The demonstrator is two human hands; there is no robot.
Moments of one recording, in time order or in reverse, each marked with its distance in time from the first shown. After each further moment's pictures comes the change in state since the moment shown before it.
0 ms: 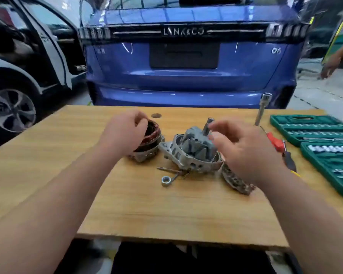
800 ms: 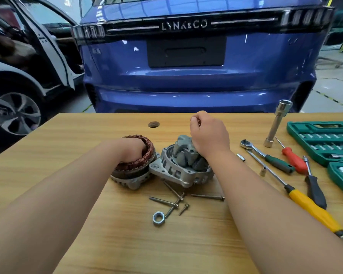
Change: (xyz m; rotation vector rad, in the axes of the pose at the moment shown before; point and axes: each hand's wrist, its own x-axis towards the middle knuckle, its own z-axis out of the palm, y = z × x) left_hand 0.103 -0.030 0.070 0.661 -0.850 -0.039; right_hand 0.153 0.093 0.084 -0.199 0.144 0.237
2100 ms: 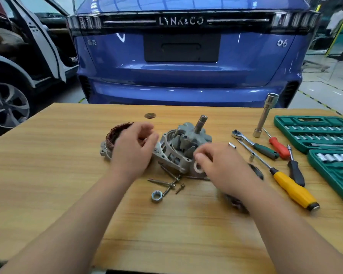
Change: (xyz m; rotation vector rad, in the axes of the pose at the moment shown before) left_hand -0.086 0.048 0.052 -0.856 0.887 0.122; right_hand -0.108 -0.002 -0.068 -0.041 -0.393 -0.070
